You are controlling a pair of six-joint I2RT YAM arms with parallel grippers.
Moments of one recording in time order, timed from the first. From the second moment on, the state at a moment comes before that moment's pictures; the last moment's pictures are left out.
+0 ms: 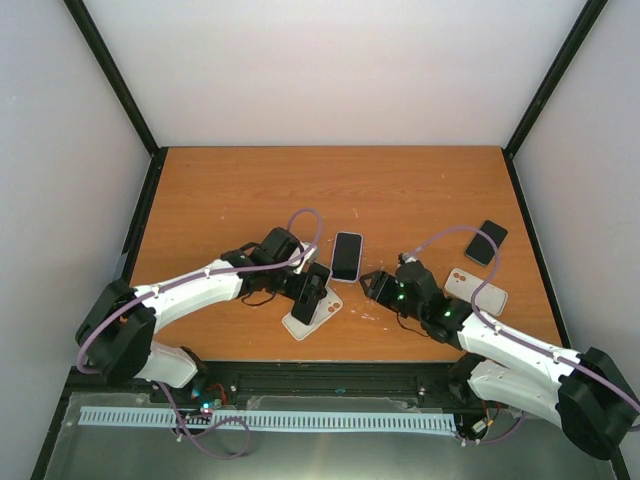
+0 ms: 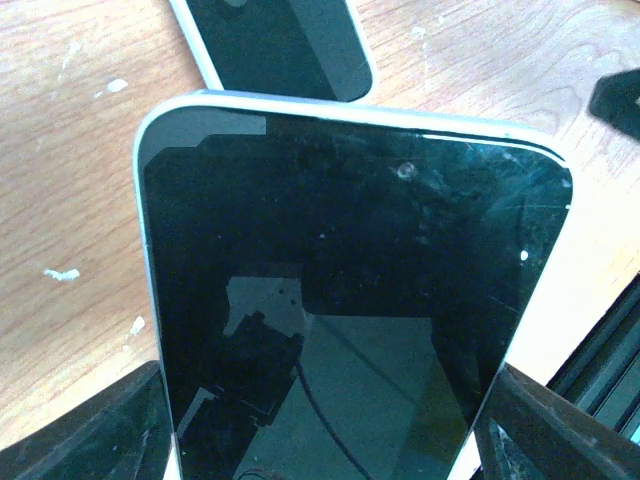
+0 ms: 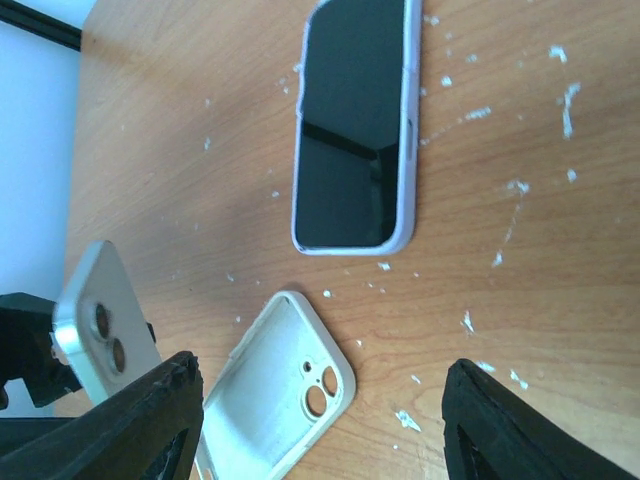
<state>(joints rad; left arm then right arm) -0.74 1.40 0.83 -0.43 0.30 -0.35 0.73 0.96 0.40 -0.06 0.01 1.03</state>
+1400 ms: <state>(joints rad) -0.73 1.25 0.74 -0.47 0.30 -0.48 0.95 1.59 0.66 0.02 0.00 1.29</state>
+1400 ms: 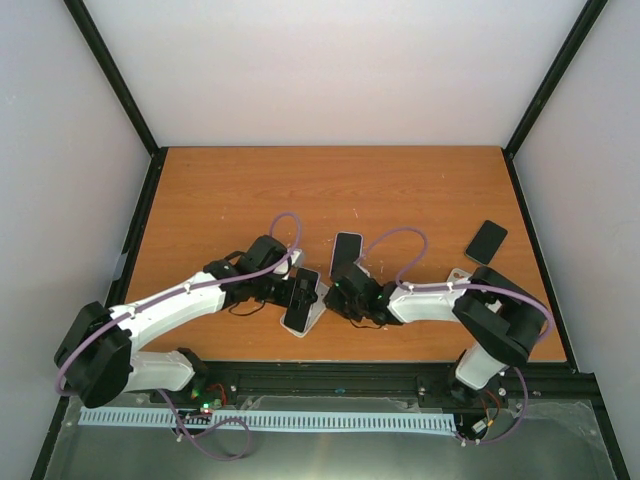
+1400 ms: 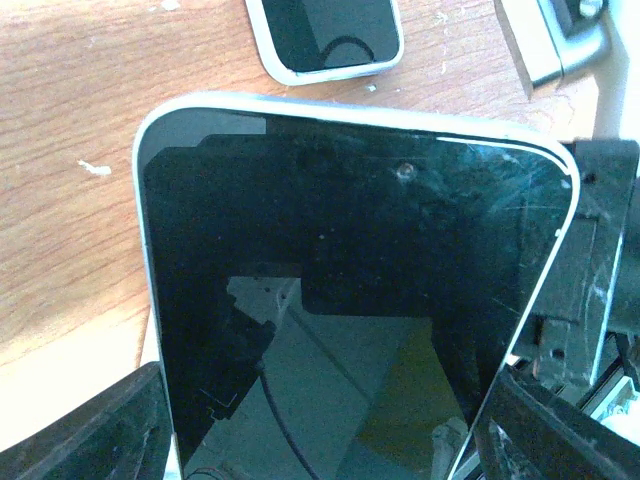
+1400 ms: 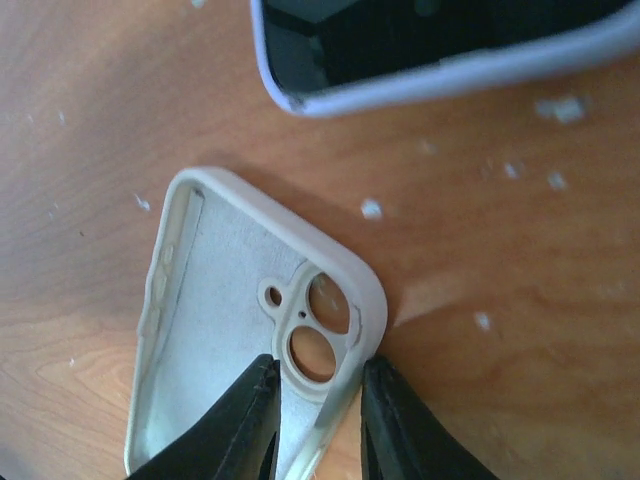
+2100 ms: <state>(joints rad) -0.73 1.41 0.83 -0.49 0.23 -0.57 0.84 1.59 0.71 0.09 -0.06 1.10</state>
